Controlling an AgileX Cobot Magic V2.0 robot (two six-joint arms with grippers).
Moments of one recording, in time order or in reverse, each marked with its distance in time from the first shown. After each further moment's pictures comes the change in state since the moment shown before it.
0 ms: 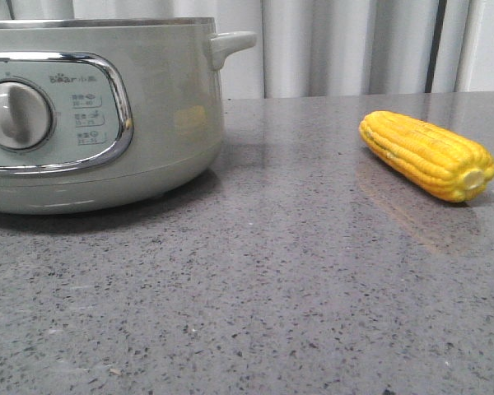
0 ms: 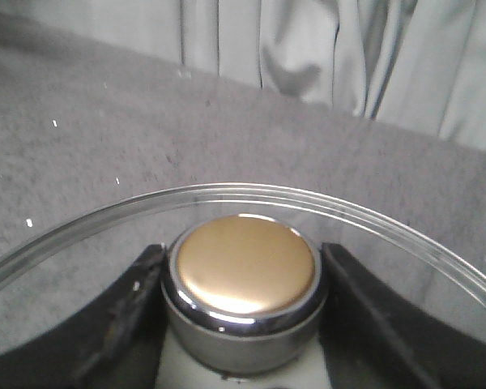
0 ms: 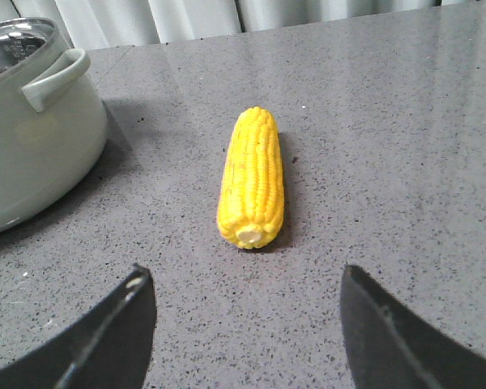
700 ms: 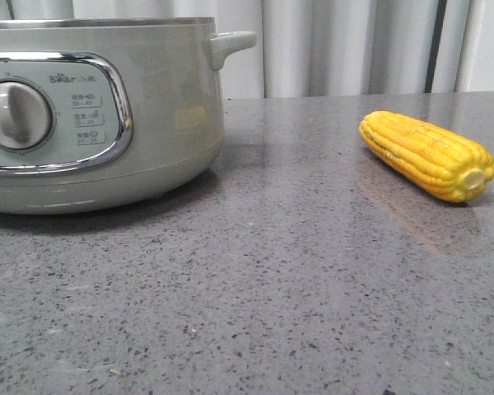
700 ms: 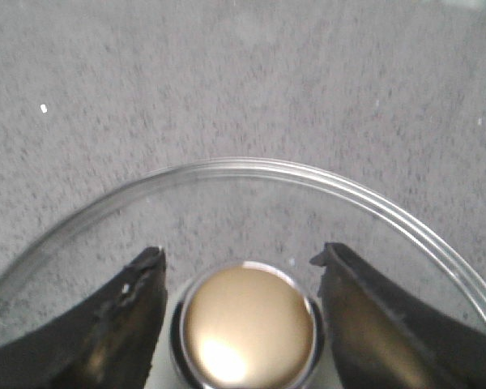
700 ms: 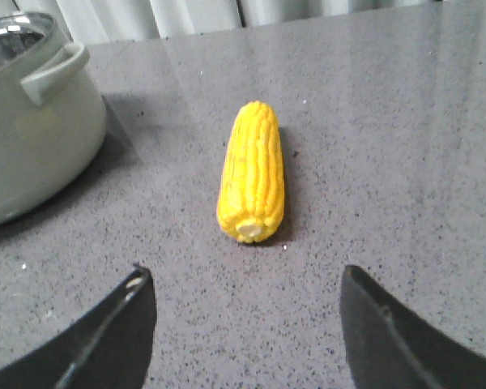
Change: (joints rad) left arm -0.103 0.093 0.099 0.038 -0.079 0.001; right arm 0.000 0.014 0.000 0.002 0.014 -0.017
